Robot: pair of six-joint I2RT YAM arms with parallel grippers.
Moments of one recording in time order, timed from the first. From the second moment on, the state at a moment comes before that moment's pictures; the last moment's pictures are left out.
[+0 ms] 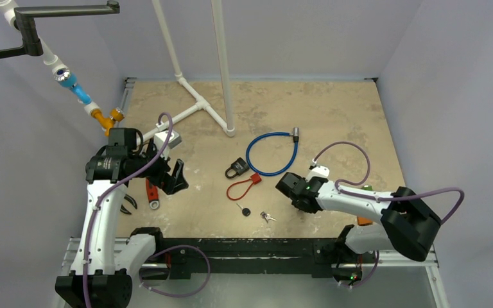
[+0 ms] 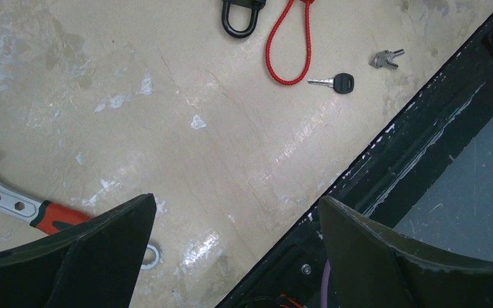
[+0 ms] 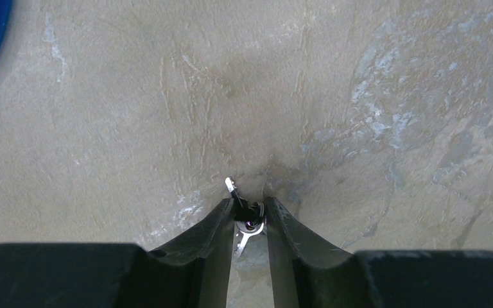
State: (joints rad) left arm 0.04 0.93 1.05 -1.16 0.65 0.50; right arm 0.88 1.30 0.60 -0.72 0.57 1.32
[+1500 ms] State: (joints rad) left arm -0.16 0.48 0.97 -1.10 1.05 1.07; right arm 1.01 1.05 0.91 -0.11 -0.27 0.58
